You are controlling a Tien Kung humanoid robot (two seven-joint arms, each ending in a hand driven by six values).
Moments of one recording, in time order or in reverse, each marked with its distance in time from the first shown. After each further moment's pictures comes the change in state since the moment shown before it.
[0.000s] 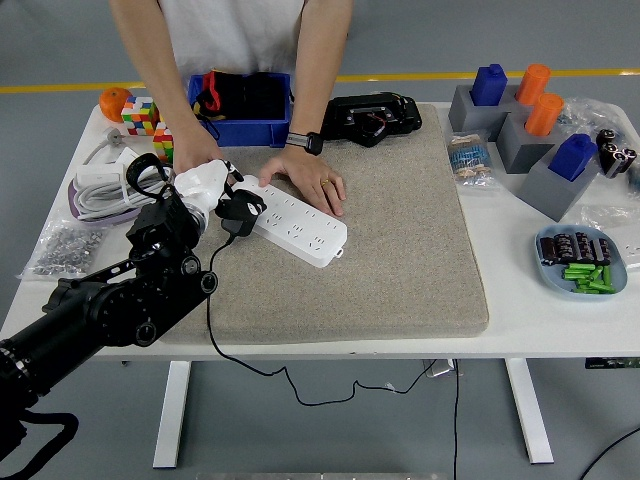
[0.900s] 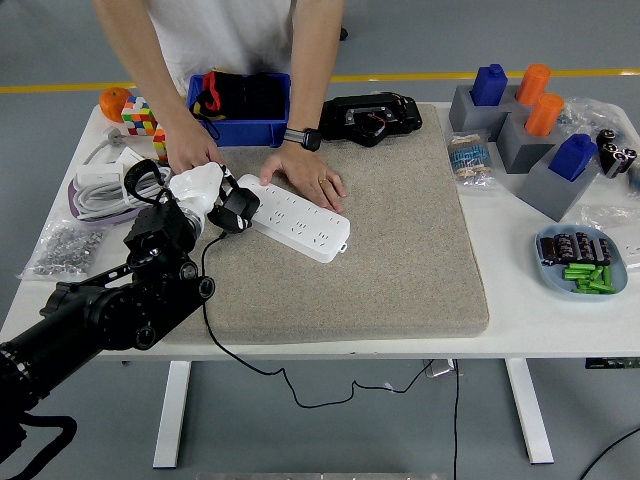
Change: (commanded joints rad) left arm 0.002 -0.002 0.019 0.038 0.006 0.019 0.000; right arm -0.003 -0.001 -0.005 -0.001 0.000 0.001 -0.001
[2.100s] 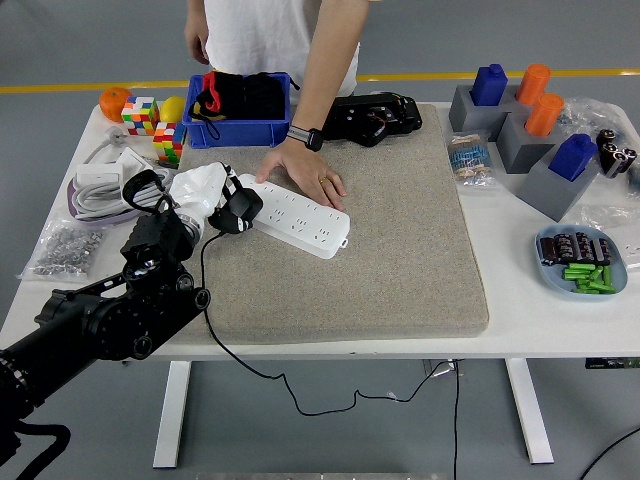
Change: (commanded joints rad) left arm 0.025 0.012 0.030 0.017 0.049 0.069 -0.102; right arm 0.002 -0.001 -0.005 0.001 0.000 0.000 0.000
